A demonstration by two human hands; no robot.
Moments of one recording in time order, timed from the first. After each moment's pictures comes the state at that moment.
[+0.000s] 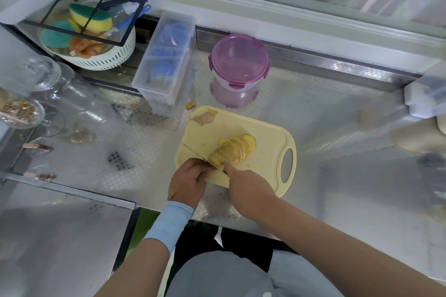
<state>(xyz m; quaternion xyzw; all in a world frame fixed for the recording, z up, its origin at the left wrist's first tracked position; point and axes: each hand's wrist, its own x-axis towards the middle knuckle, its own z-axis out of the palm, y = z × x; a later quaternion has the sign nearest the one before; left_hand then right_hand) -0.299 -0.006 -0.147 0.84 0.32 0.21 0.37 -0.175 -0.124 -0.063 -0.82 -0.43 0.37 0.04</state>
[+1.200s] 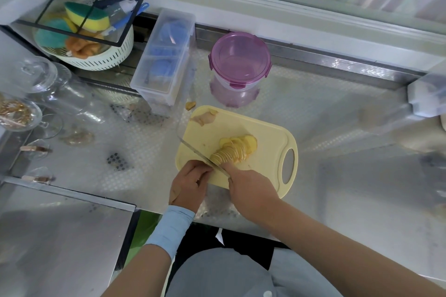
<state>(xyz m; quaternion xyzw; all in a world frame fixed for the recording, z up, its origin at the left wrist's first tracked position) -0.300 -0.009 -0.155 0.84 0.32 0.23 0.36 -0.174 -0.123 -0.066 -0.83 -0.43 0.34 0.08</state>
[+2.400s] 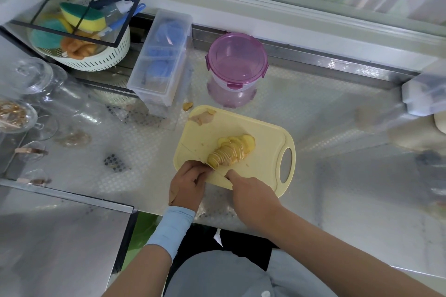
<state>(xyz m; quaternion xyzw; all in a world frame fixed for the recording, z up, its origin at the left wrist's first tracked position) -0.297 -0.011 -0.148 0.82 0.35 0.23 0.37 -0.180 -0.132 -0.054 -0.83 -0.41 0.37 0.03</state>
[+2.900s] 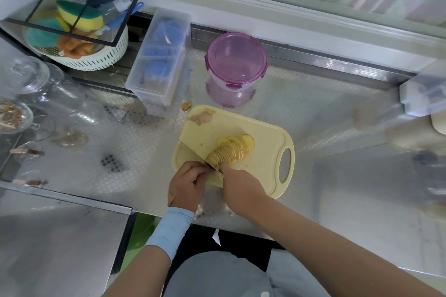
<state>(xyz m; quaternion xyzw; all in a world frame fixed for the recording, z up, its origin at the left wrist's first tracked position) -0.297 -0.012 -0.151 0.80 0.37 0.22 0.42 -0.179 -0.108 -0.081 -0.84 -0.40 0.38 0.04</state>
